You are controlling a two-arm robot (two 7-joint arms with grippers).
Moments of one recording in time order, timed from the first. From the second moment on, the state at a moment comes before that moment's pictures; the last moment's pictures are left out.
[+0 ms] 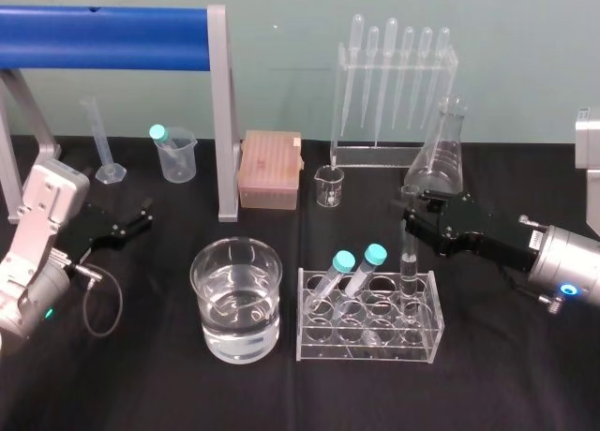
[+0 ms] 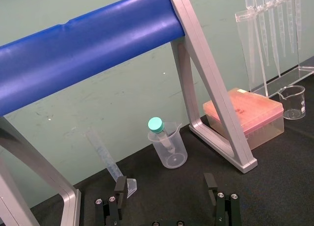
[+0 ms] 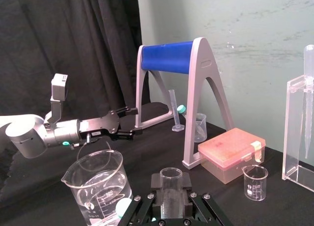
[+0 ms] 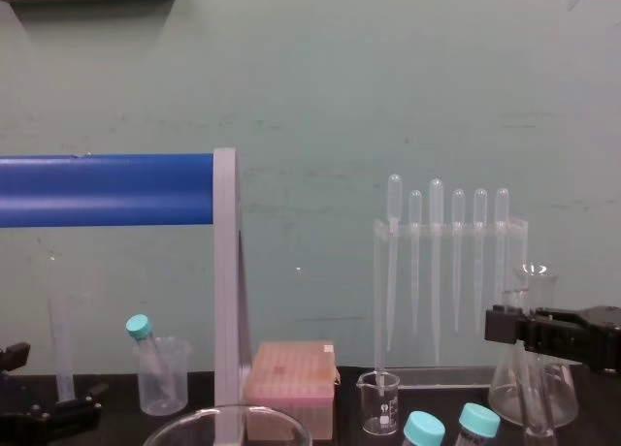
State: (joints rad) left arm -0.20 0.60 0.45 -1.41 -0.25 -0.12 0.03; right arm 0.37 0.63 -0.49 -1.35 0.80 -0.01 0.82
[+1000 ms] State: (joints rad) left arm -0.20 0.60 0.45 -1.41 -0.25 -0.12 0.03; right arm 0.37 0.63 -0.49 -1.36 0.80 -0.01 0.82
